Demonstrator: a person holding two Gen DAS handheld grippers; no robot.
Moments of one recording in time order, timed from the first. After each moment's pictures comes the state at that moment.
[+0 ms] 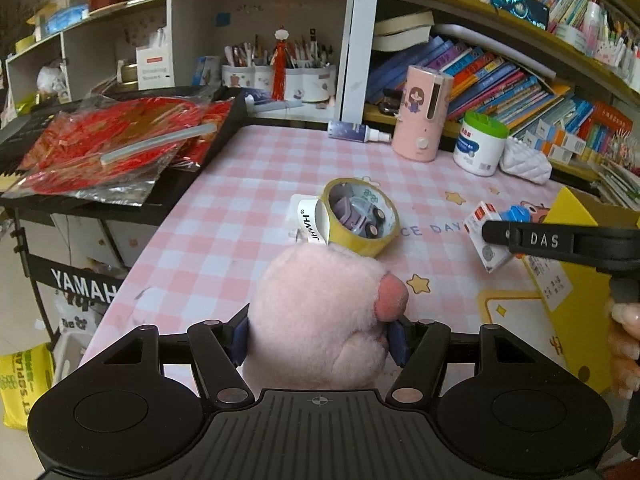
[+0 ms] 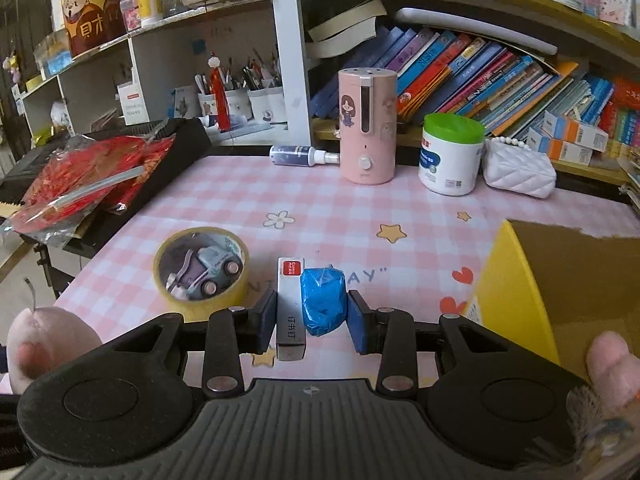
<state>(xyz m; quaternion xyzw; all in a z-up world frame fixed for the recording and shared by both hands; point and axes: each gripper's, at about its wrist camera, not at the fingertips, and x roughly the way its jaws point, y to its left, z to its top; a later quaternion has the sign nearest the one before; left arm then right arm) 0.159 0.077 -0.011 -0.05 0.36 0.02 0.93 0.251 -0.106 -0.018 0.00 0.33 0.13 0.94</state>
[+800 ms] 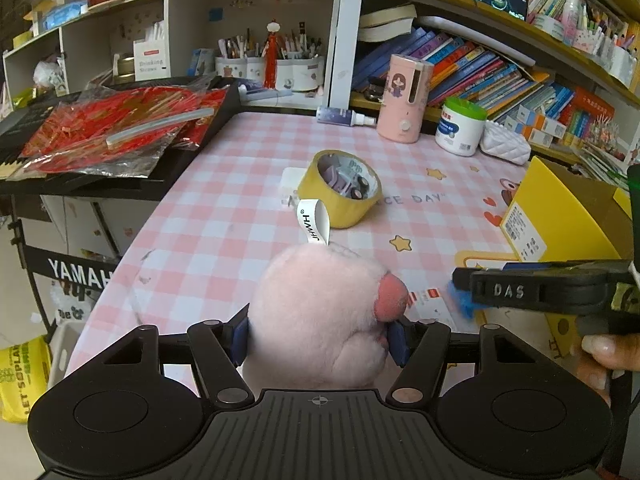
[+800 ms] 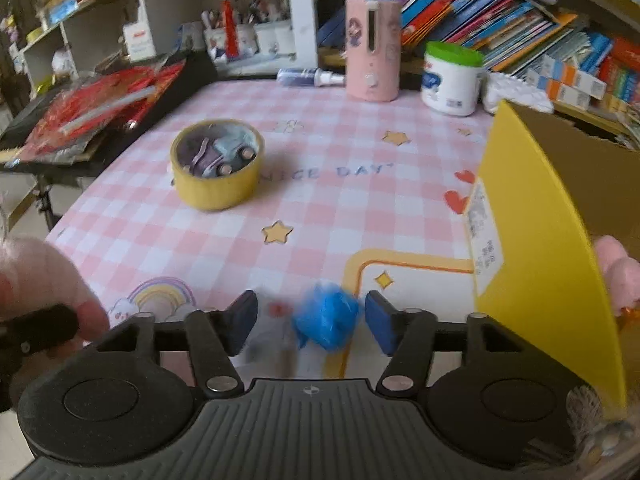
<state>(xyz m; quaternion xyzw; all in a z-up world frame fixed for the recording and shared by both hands) 0.119 0.075 -0.014 -0.04 0.37 0.00 0.93 0.202 -0.105 -0.053 -0.01 0.39 0.12 0.91</state>
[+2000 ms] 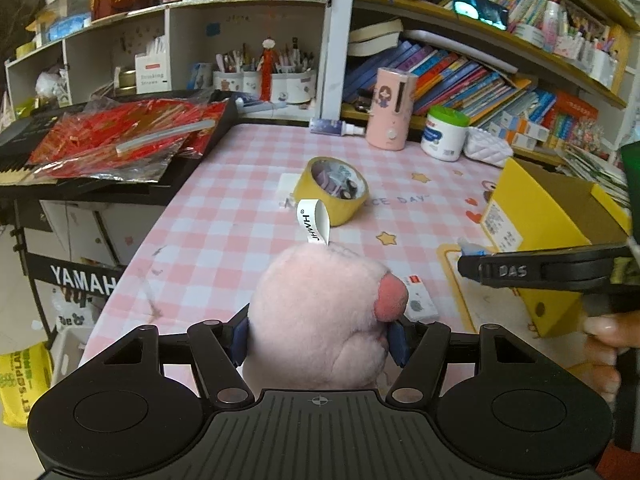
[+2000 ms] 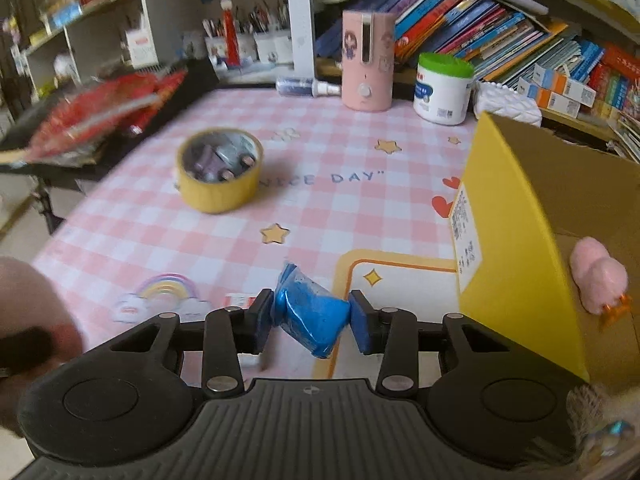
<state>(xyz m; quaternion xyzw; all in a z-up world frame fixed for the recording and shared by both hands) 0.079 0.073 -0.002 -0.04 0.35 -0.01 0.94 0.174 -0.113 -0.031 -0.01 0.38 0.13 0.91</state>
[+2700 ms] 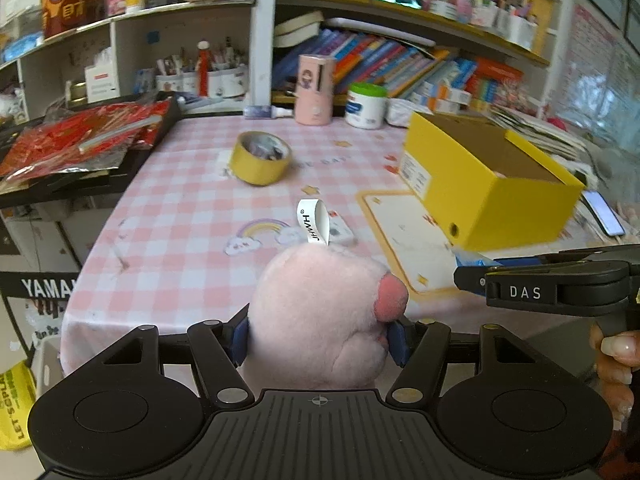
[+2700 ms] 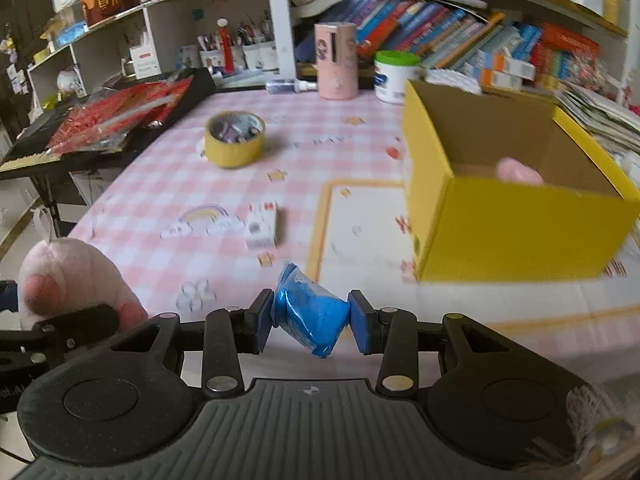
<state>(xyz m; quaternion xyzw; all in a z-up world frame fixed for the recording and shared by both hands) -0.008 0.047 0.000 -0.01 0.36 -0.10 0.93 0.031 -0.142 -0.020 0.01 0.38 0.09 0.92</state>
